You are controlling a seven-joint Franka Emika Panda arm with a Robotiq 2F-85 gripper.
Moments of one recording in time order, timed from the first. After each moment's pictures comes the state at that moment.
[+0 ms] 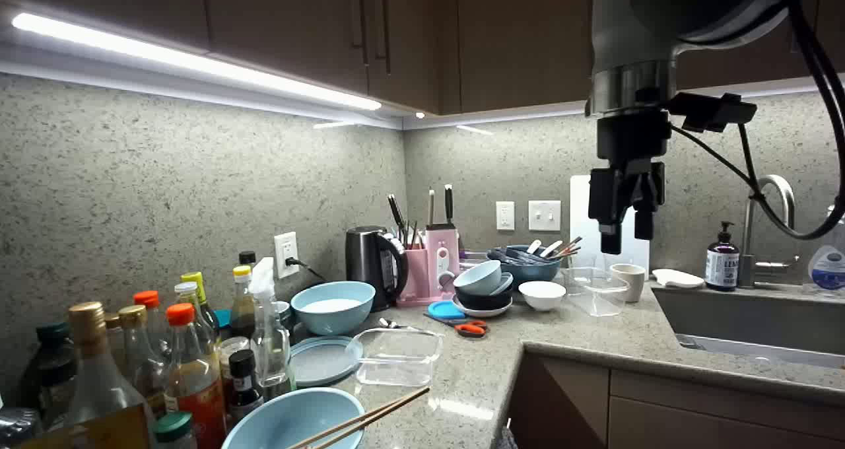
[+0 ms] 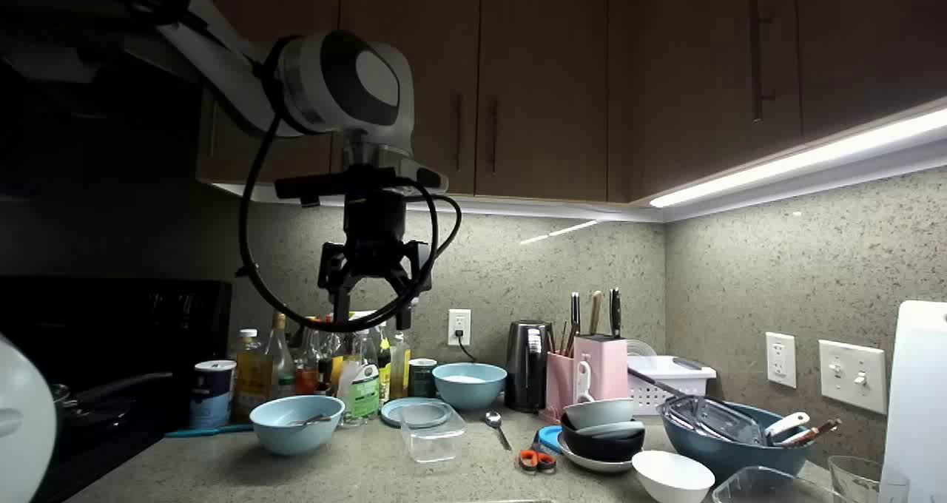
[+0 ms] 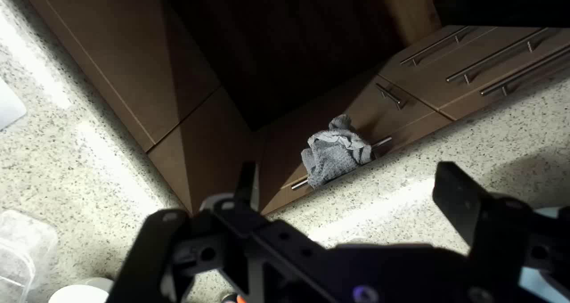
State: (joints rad) arm 0.02 -0.60 -0.01 -2.49 -0.03 1.89 0.05
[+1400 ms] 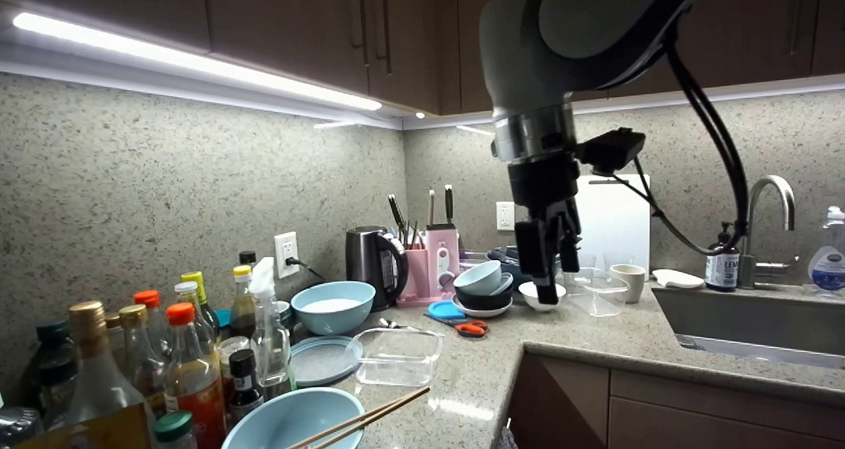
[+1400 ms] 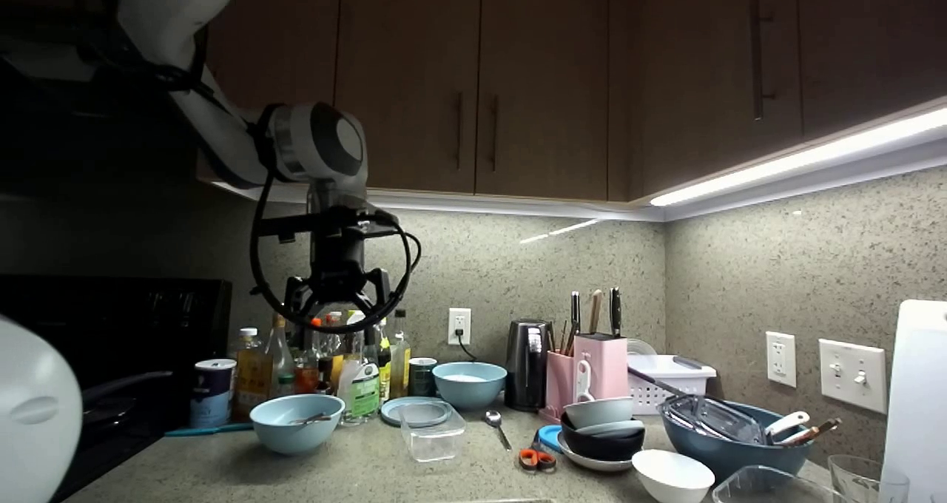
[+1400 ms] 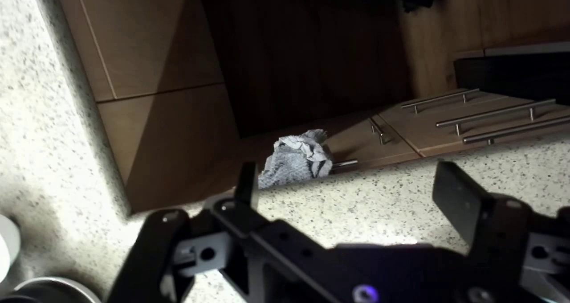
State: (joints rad) arm 0.11 -0.31 0.16 -2.34 -0.10 1.91 0.05
